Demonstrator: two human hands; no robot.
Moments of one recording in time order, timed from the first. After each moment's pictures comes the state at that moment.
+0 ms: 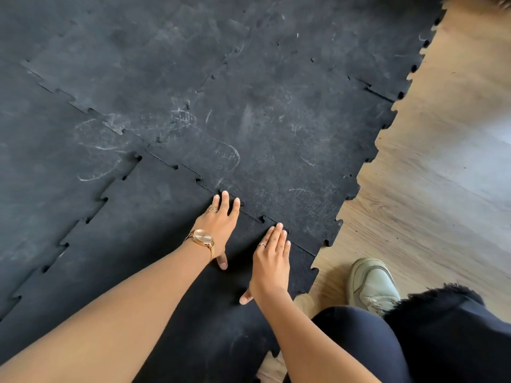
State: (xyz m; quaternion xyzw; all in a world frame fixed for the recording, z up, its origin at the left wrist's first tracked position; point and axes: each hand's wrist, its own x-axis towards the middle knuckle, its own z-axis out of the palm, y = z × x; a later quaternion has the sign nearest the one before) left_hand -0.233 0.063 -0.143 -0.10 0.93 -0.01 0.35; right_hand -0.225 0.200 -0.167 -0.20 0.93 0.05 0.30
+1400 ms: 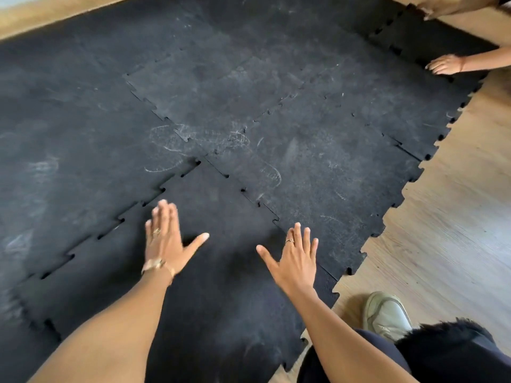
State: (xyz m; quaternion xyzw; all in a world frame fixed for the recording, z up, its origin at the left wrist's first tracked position) left_hand -0.082 -0.022 -0.167 -0.44 0.89 0.12 0.08; right_hand -0.234 0.192 -0.140 -0.27 0.94 -0.09 0.21
